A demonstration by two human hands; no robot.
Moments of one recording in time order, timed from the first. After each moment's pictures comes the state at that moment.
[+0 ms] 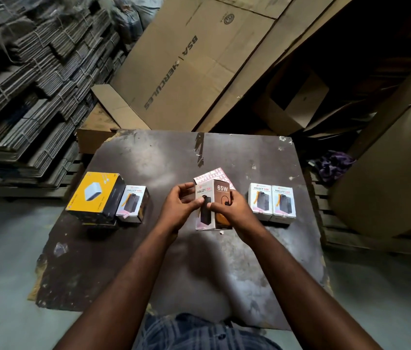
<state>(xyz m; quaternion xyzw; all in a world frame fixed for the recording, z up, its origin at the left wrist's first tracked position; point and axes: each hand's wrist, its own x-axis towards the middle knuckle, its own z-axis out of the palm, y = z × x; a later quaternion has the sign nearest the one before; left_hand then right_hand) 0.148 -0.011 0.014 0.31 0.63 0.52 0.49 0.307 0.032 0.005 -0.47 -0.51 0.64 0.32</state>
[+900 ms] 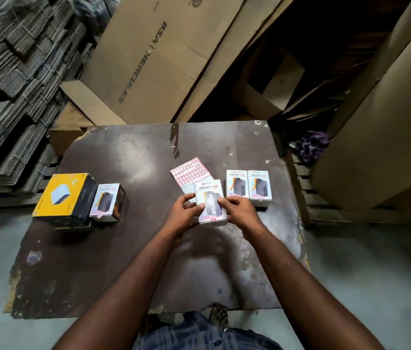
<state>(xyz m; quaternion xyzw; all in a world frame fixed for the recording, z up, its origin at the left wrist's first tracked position) 0.220 -0.005 -0.026 0.26 0.64 0.42 0.58 0.380 0.040 -0.056 -0.58 -0.43 0.62 0.32</state>
